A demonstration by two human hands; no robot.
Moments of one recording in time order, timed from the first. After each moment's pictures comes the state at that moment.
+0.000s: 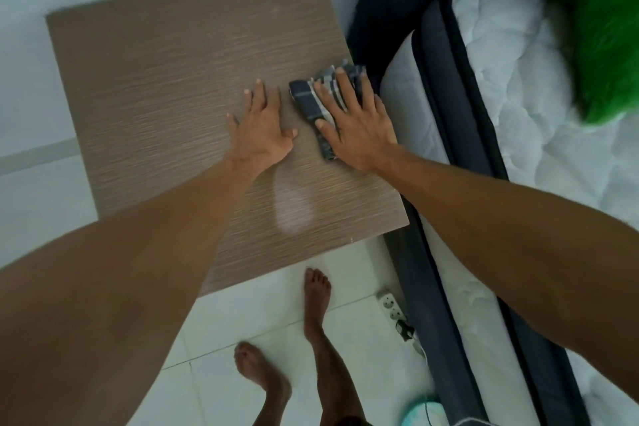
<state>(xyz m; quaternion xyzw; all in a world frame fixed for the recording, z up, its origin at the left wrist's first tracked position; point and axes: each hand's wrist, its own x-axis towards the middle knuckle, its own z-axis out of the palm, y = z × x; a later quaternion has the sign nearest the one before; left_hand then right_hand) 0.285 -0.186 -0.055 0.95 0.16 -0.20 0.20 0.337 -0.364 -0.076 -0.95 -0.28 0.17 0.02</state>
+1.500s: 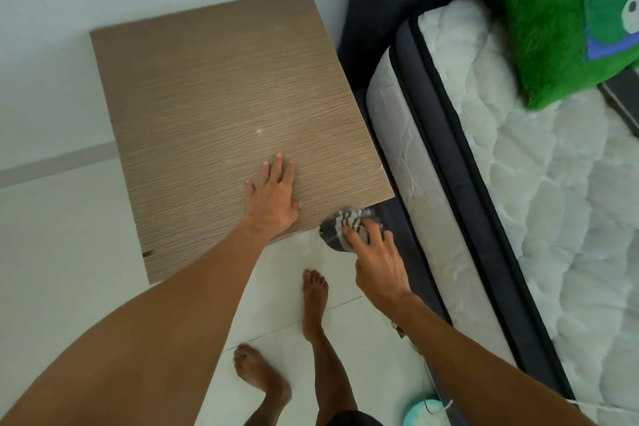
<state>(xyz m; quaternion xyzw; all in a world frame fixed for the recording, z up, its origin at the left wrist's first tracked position) 0.144 -0.220 -0.049 0.95 0.07 -0.26 0.17 0.077 -0.441 -0.052 -0.97 -0.15 0.17 0.09</state>
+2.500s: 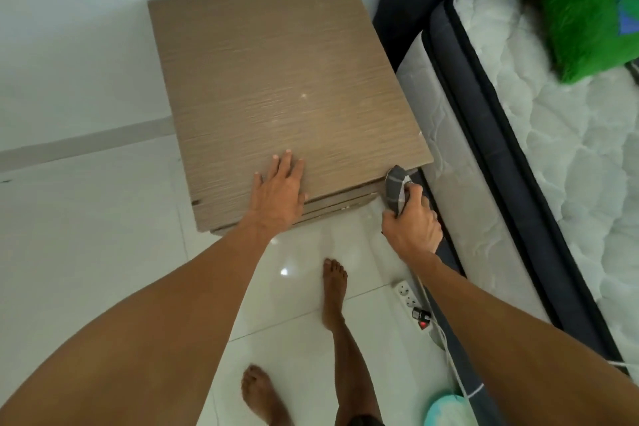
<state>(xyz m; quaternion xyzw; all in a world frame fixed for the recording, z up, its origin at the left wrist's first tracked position) 0.052 -0.169 -0.059 0.97 0.04 -0.20 0.16 0.056 -0.404 -0.055 -0.97 0.12 0.13 0.16</state>
